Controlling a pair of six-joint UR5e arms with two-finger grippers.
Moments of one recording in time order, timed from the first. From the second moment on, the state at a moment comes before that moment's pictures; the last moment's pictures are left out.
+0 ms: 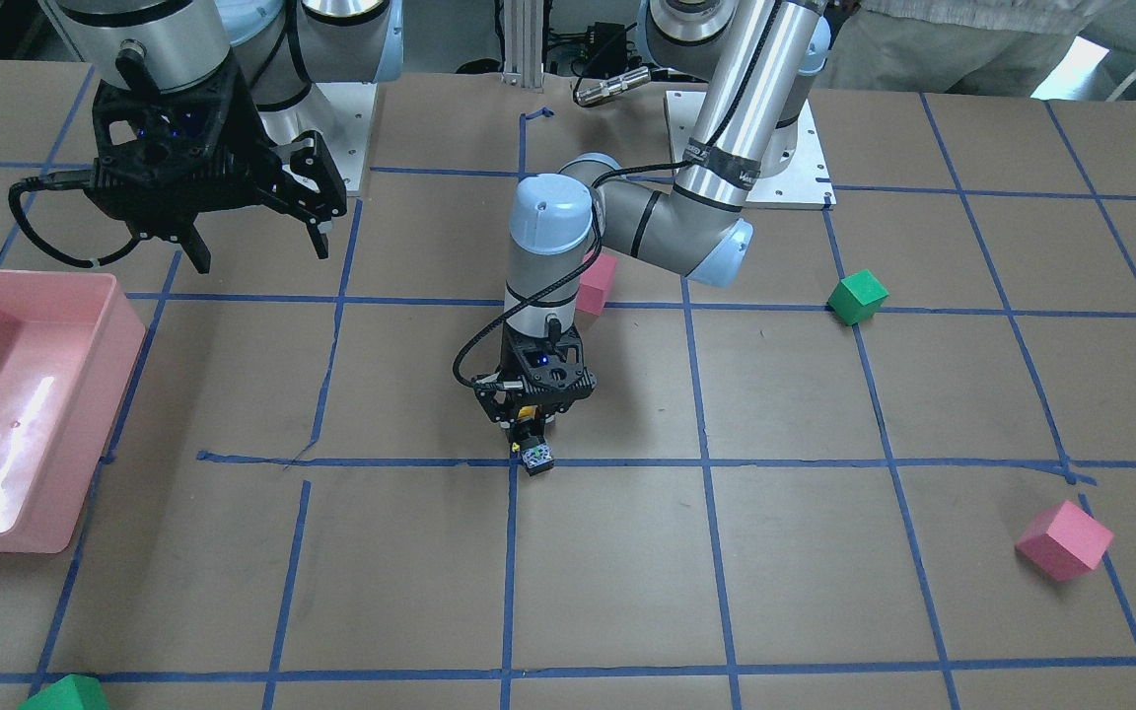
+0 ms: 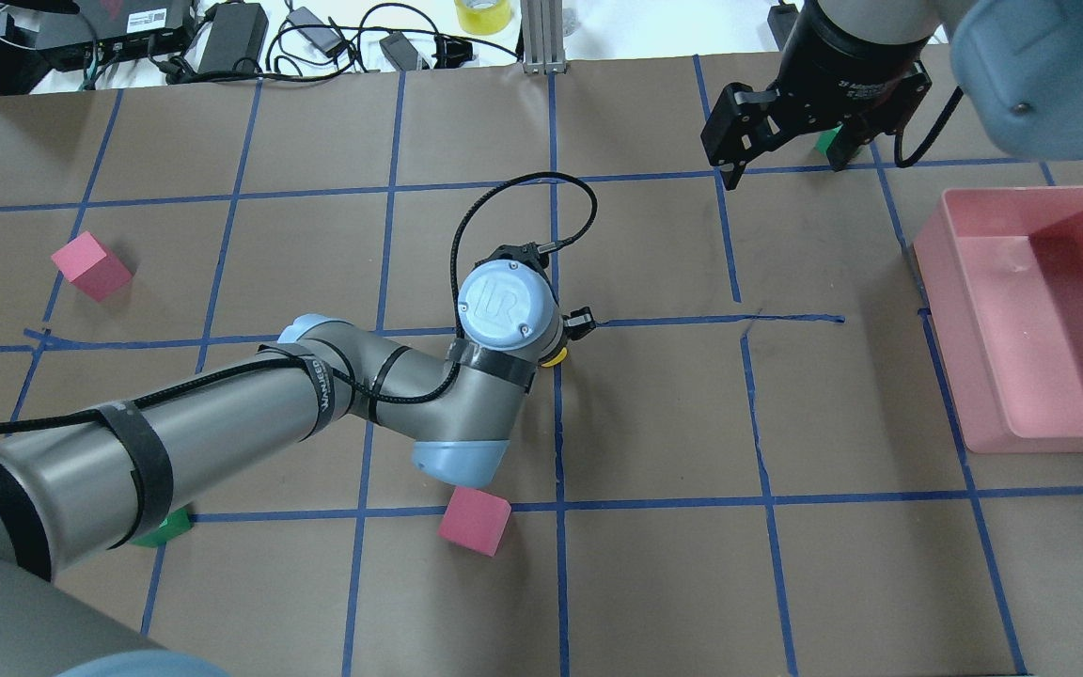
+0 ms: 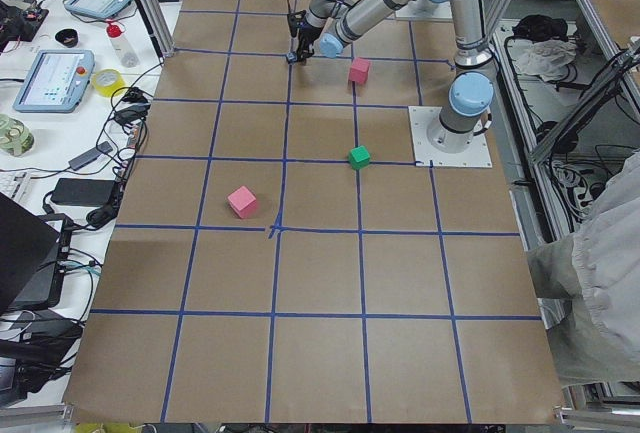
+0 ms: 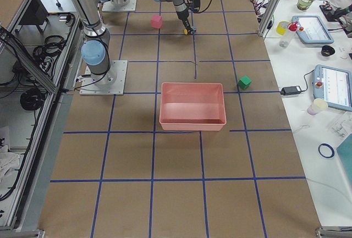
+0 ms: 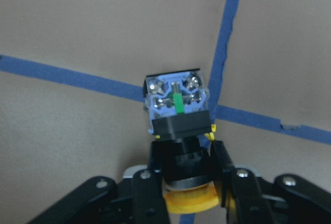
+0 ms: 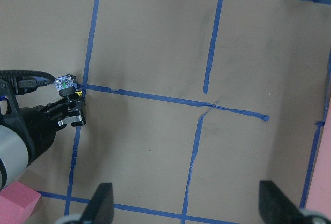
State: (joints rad) left arm -1.99 -2.05 -1.95 -0.43 1.60 -0.73; right arm 1.64 -1.55 1.51 -1.63 -1.54 -0.10
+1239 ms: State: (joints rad) left arm -1.66 -2.02 -1.84 -0.89 0.79 -1.20; right arm 1.64 -1.55 1.51 -1.63 -1.54 -0.10
